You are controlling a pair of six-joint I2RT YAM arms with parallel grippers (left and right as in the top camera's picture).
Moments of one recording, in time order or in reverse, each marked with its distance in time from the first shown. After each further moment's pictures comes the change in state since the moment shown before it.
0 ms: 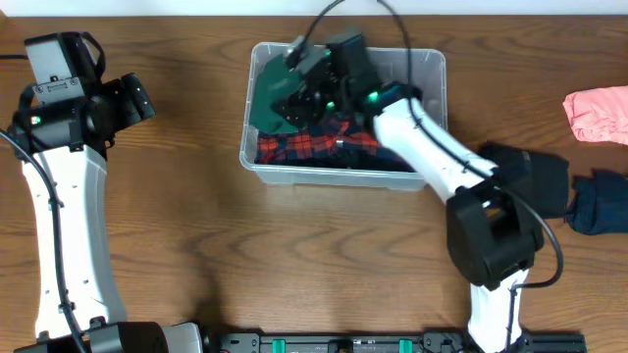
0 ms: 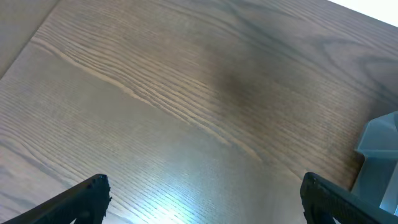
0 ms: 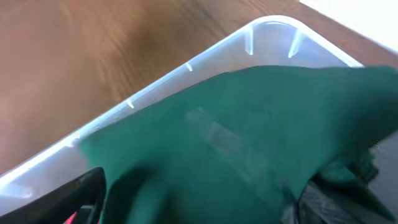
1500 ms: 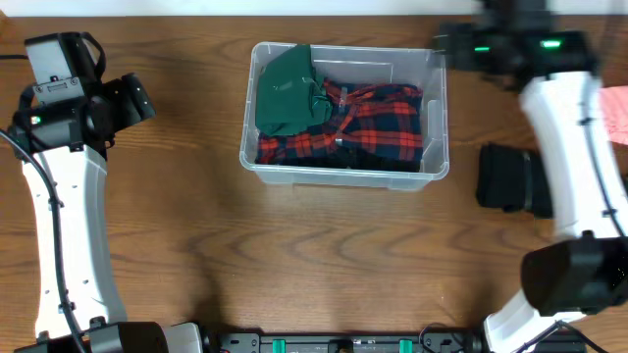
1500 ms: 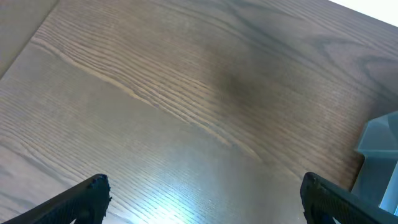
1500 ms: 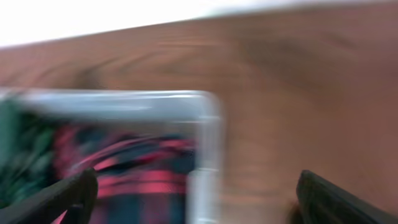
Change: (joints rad) left arm 0.000 0.000 0.000 0.000 0.000 0.000; right arm -0.528 -0.262 0.213 -0.660 0.270 0.328
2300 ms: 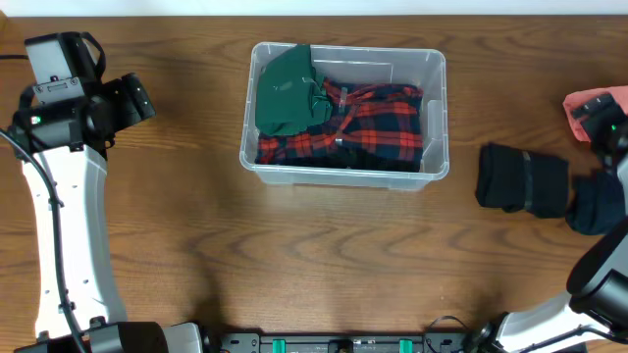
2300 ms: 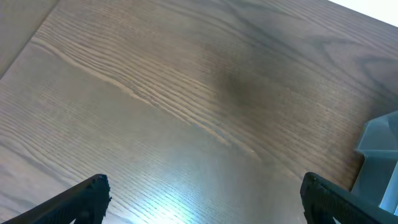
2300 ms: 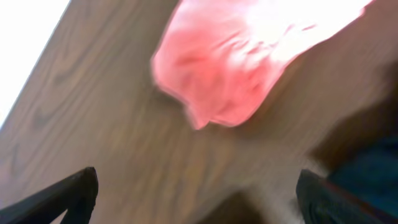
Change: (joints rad) left arm 0.000 0.000 0.000 0.000 0.000 0.000; right arm -0.612 0.000 -0.650 0.665 -0.026 0.314
